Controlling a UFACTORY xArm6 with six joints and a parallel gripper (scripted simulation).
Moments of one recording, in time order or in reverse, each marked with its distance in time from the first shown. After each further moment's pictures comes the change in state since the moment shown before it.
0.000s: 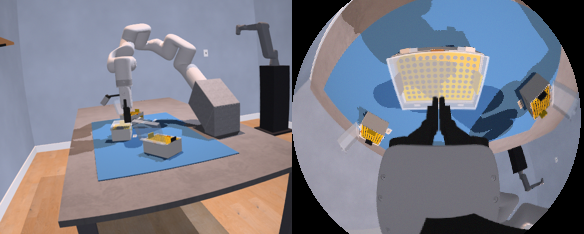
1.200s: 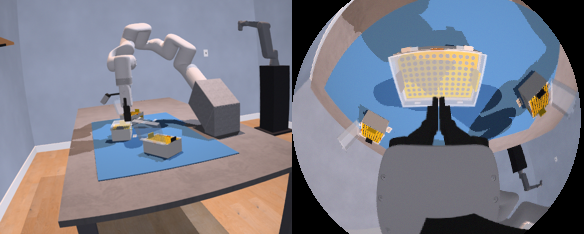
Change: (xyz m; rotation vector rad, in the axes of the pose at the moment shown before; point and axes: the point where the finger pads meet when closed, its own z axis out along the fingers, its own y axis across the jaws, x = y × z) arm -0.001 0.000 -0.006 -0.003 -0.003 -0.001
